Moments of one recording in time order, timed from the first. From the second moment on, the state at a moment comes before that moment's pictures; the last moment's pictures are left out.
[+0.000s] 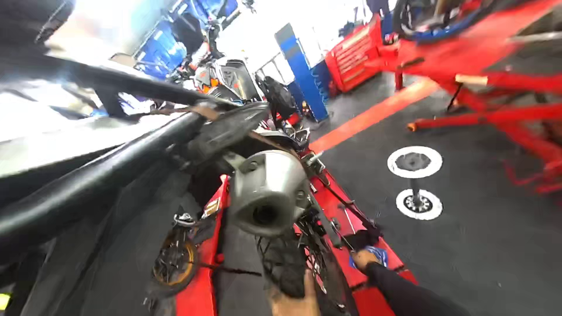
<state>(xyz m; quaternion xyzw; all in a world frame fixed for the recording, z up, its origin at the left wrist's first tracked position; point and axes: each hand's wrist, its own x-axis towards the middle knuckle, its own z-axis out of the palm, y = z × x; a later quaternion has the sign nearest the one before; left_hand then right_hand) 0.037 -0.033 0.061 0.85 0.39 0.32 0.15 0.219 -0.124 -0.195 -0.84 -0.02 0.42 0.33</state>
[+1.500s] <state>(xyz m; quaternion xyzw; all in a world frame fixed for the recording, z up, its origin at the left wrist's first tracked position) 0.059 0.008 0.063 0.88 0.26 0.33 0.22 0.261 -0.106 -0.256 -0.84 0.01 0.28 0.46</state>
